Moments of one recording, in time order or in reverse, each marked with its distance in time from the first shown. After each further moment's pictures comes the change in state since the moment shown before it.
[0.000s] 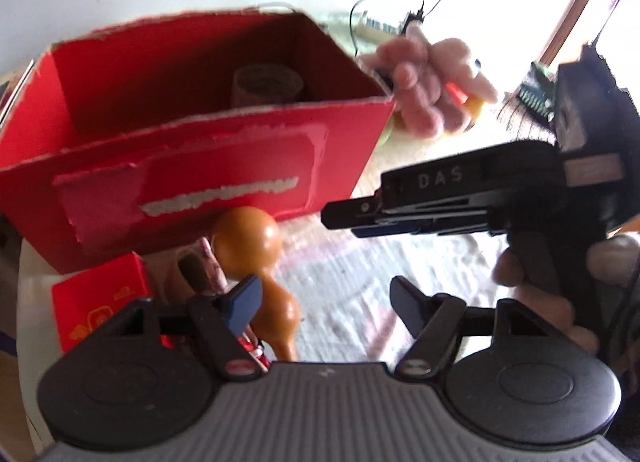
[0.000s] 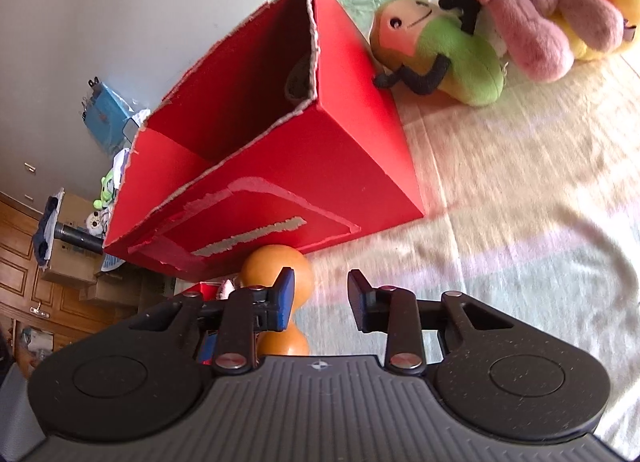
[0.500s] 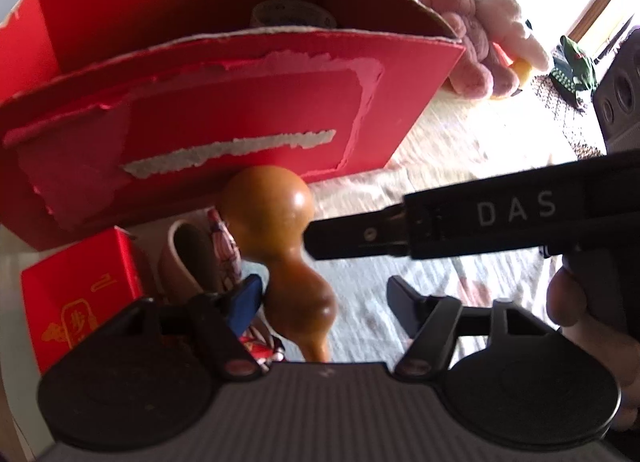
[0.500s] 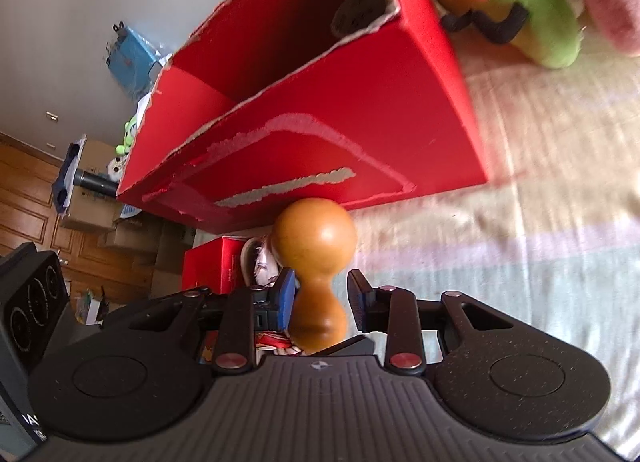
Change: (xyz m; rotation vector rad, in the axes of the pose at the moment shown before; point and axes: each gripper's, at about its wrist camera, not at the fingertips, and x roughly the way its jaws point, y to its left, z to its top) left arm 0.045 0.025 0.001 -0.041 0.124 0.011; right arm 0.030 0.014 -0.002 -0.073 0.165 0.087
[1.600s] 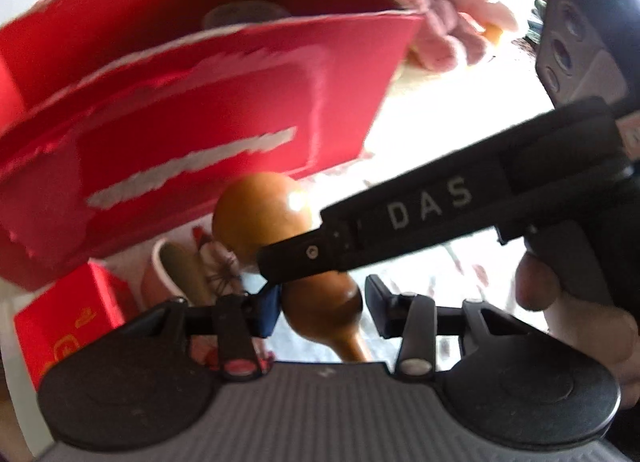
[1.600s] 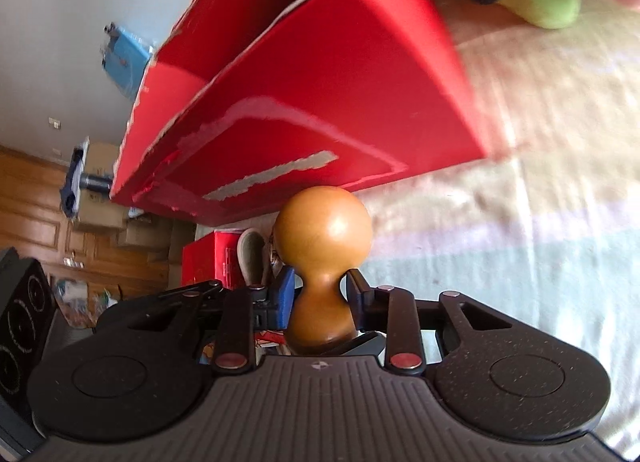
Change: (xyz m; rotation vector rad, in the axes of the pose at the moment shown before) left arm -0.001 -0.015 0.000 0.157 0.013 -0.013; right arm -0.001 -0.020 -0.001 0.076 0.051 0.055
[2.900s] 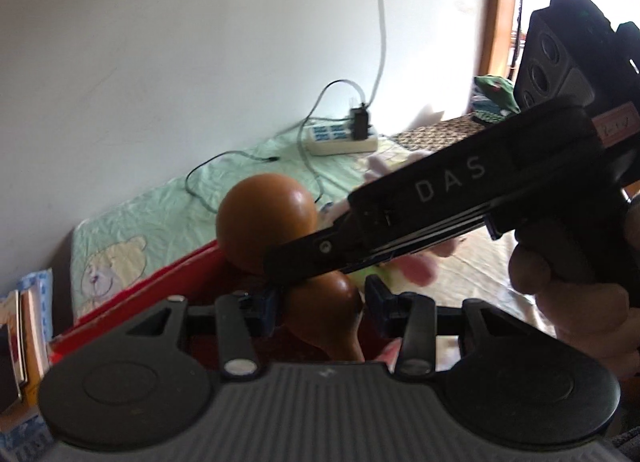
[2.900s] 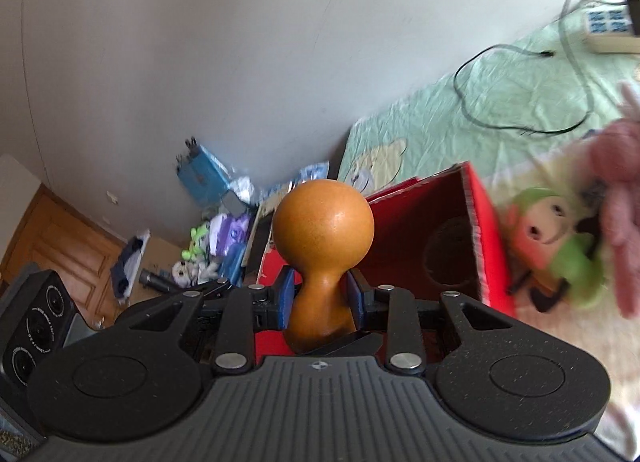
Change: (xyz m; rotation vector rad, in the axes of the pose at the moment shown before) left arm -0.085 0.001 0.134 0.258 -0.354 0.019; right arm -0.065 0.083 0.121 -0.154 -0.317 0.105
